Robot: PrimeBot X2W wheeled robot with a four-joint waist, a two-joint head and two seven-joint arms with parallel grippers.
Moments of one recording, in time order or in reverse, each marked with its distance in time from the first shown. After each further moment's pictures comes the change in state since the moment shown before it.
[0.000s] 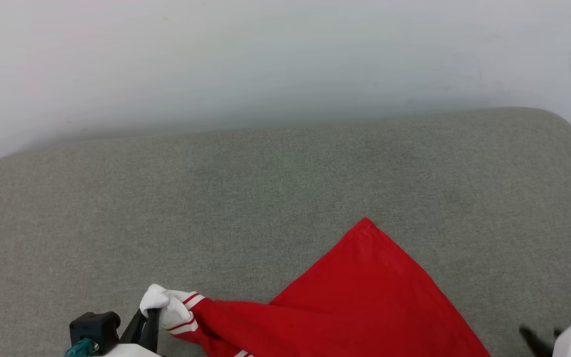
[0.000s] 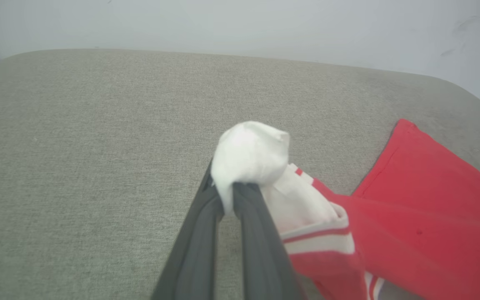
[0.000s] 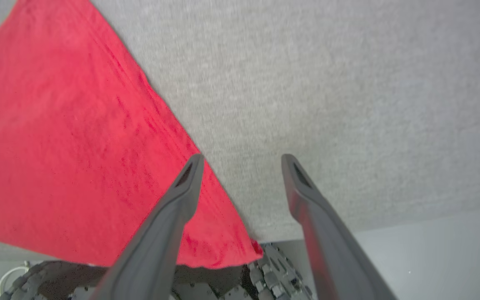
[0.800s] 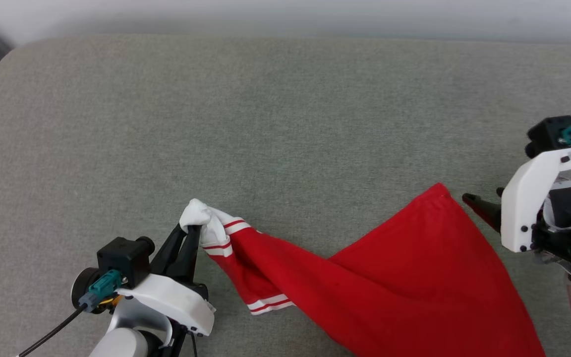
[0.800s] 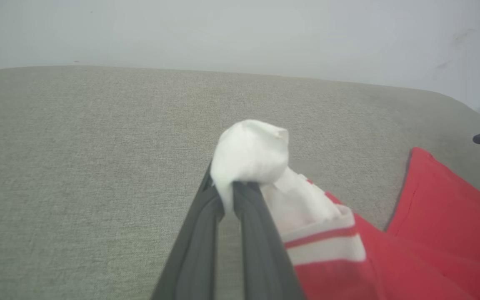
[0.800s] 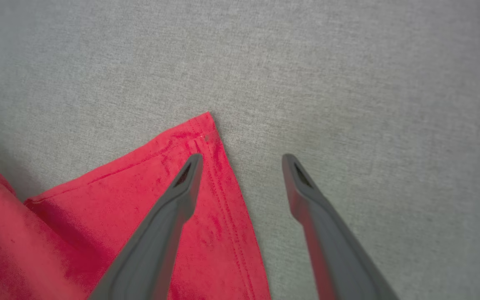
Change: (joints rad) left arm -0.252 -0.032 -0.079 -0.035 0.044 -0.078 -0.023; right arm -0.604 -0.058 0.239 0.167 0.059 0.000 0.151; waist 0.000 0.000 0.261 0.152
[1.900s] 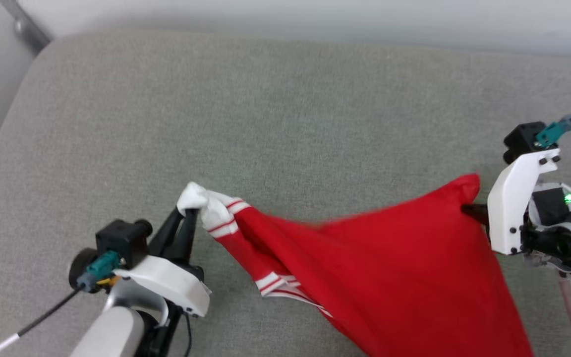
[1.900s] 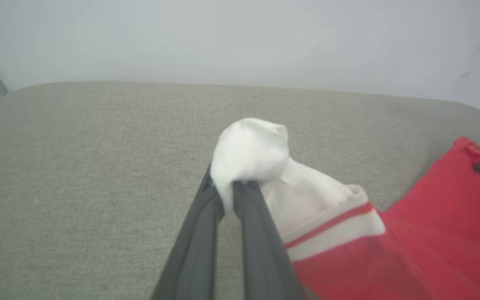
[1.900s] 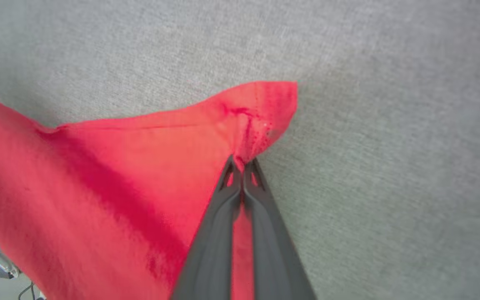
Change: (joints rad) left arm -0.082 0.003 -0.015 0.086 -0.010 -0.029 -0.038; right arm -0.044 -0.034 0.107 0.079 0.111 0.000 0.080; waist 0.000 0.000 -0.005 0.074
